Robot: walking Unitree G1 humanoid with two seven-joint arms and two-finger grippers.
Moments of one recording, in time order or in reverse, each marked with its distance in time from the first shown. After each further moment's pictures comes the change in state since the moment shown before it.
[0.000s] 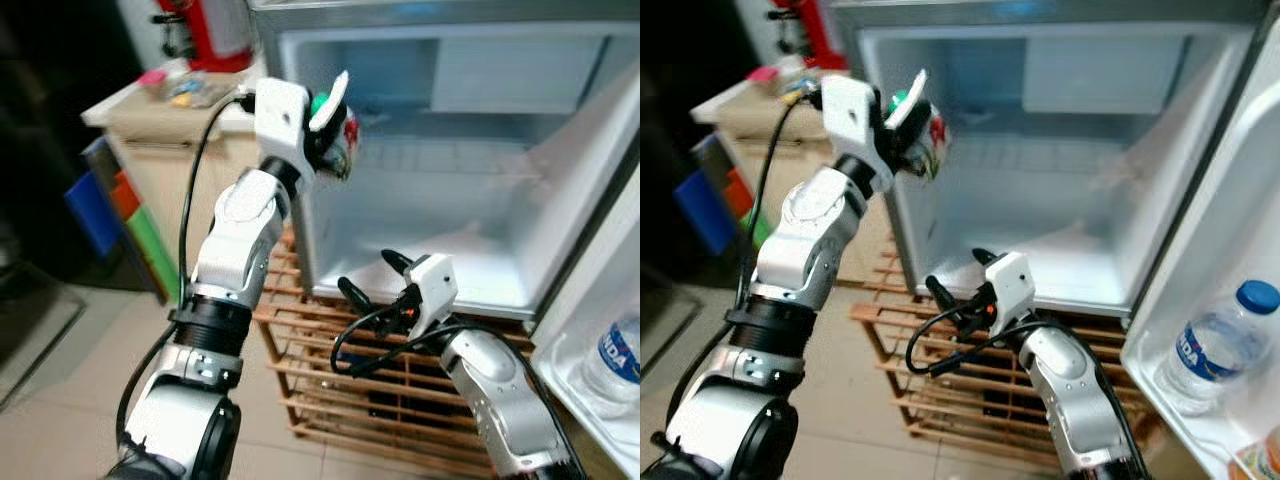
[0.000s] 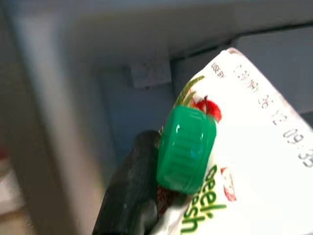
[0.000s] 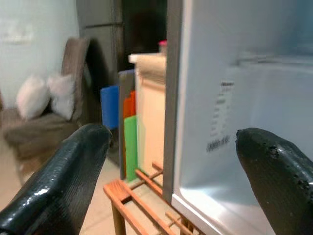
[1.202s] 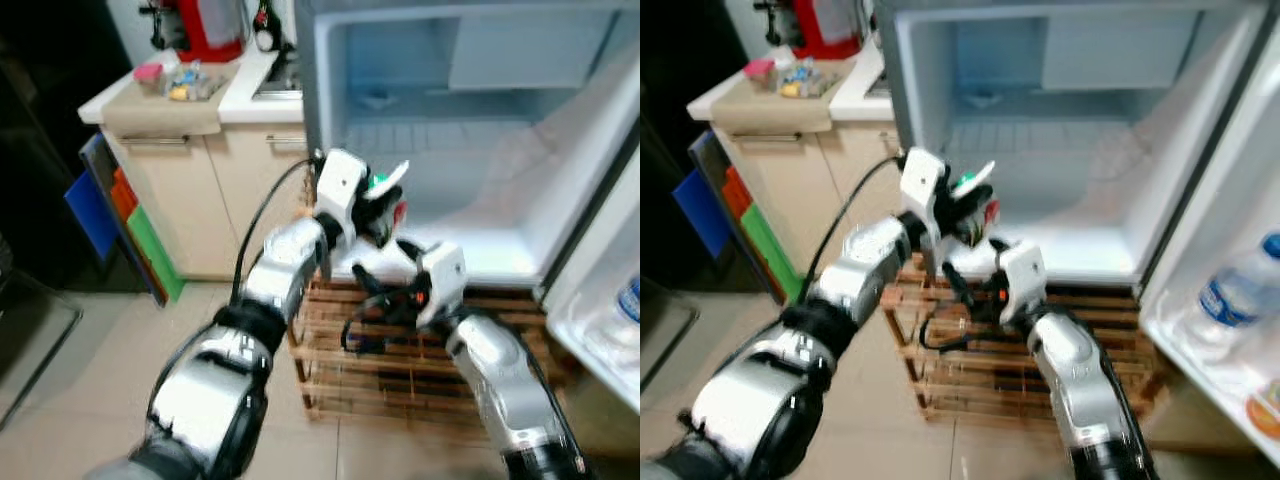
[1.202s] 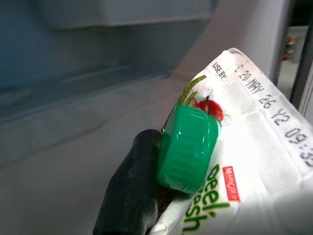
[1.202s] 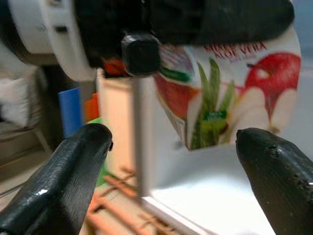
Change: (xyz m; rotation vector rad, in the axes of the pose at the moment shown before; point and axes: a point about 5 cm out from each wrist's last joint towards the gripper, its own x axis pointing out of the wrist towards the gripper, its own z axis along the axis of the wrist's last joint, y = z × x) left arm -0.011 -0.056 -0.064 -0.121 0.152 -0.380; right arm 0.000 -0.028 0.001 -0.046 -0.034 -0.086
